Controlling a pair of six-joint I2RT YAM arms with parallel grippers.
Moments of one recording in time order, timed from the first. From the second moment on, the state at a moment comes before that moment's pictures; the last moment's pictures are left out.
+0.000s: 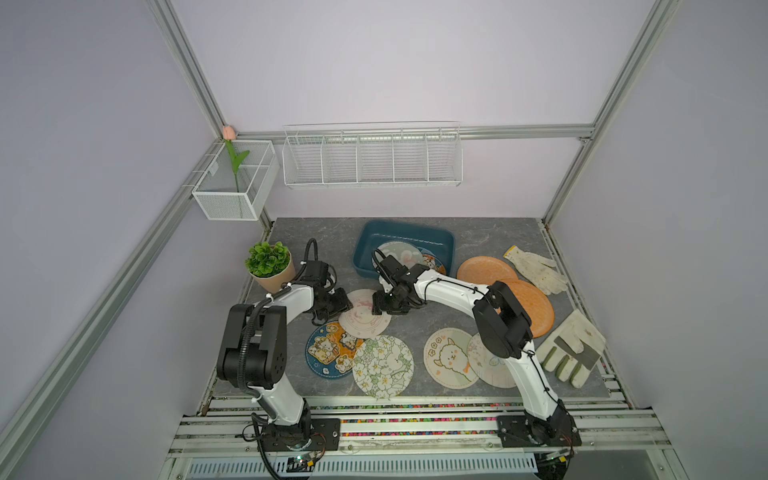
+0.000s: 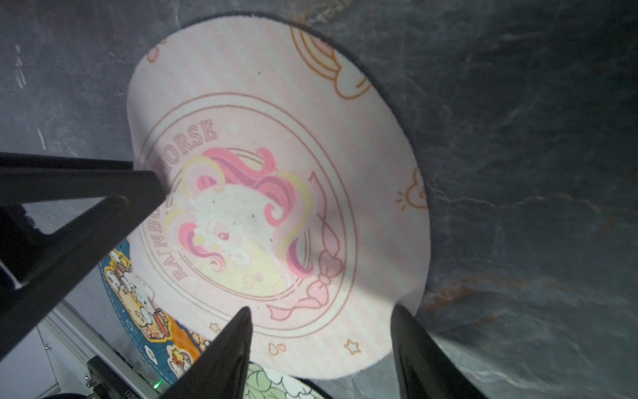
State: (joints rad) left arm -0.15 1.70 0.93 -0.43 0.34 -0.43; right arm 0.84 2.26 1.79 -0.70 -0.25 0.67
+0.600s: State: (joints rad) left arm -0.17 1.65 0.96 -0.50 0.35 -0.45; right arm 0.81 2.17 1.62 -0.61 -0.27 0.69
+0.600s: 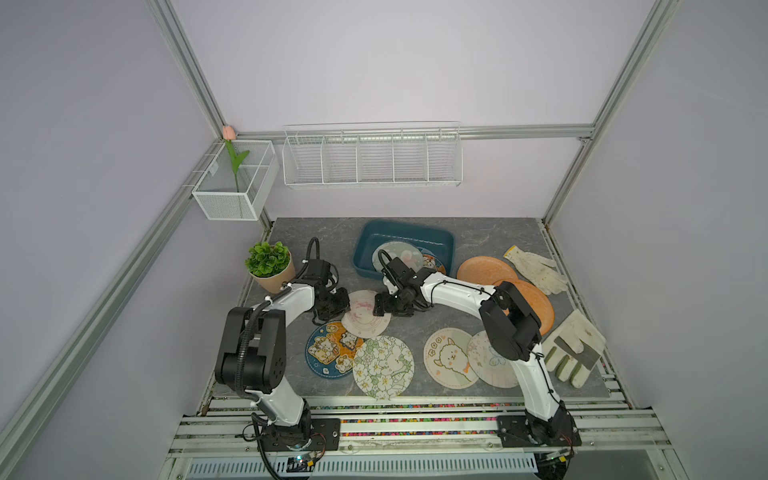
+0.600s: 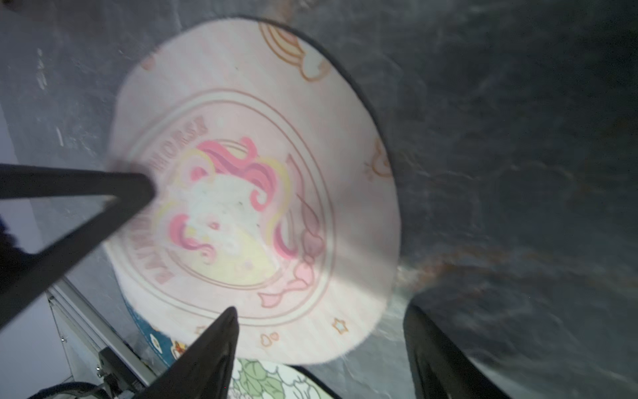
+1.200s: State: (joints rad) left arm -0.21 1.44 1.29 -0.63 0.50 -0.44; right arm 0.72 1.87 1.34 -0.58 -0.30 0.69
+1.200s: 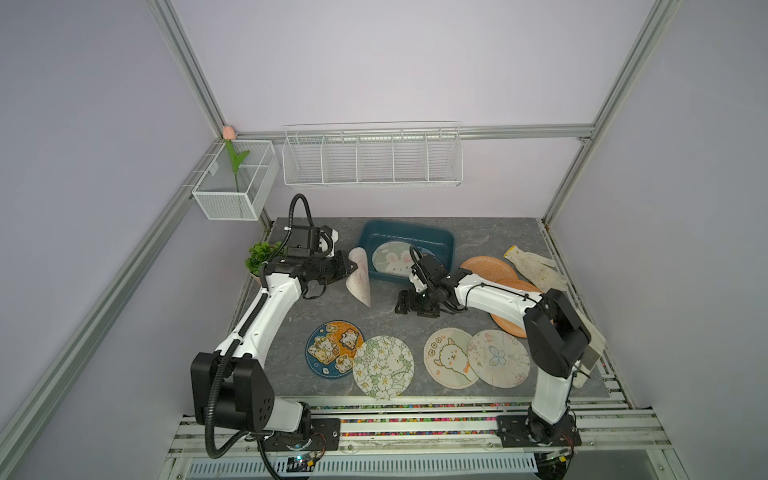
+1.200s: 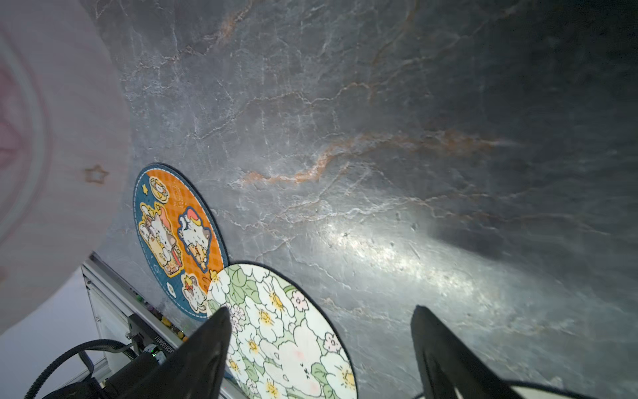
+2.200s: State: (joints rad) left arm -0.41 2.18 1.96 -0.36 0.58 -0.55; right arm 0.58 1.69 1.22 -0.64 -0.33 0.67
